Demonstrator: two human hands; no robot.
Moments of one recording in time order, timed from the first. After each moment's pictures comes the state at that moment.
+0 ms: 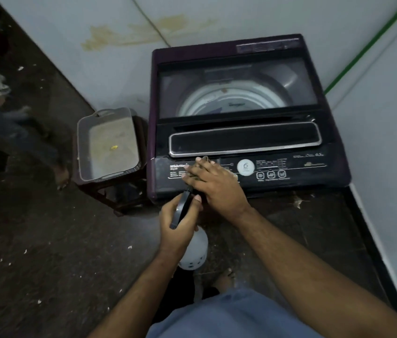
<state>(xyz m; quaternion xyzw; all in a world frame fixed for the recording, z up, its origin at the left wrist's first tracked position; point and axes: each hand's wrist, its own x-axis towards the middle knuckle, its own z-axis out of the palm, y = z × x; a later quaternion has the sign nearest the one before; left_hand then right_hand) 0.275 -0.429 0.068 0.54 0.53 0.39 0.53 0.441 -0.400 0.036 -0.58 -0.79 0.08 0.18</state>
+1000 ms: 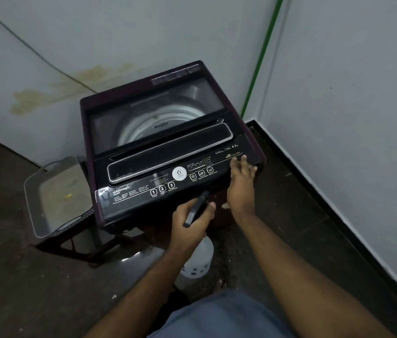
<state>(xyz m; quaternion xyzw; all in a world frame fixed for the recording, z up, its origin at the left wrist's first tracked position) 0.387 -0.494 0.092 0.65 0.41 0.23 0.60 0.557 -0.516 0.053 -0.87 -0.28 0.19 0.36</state>
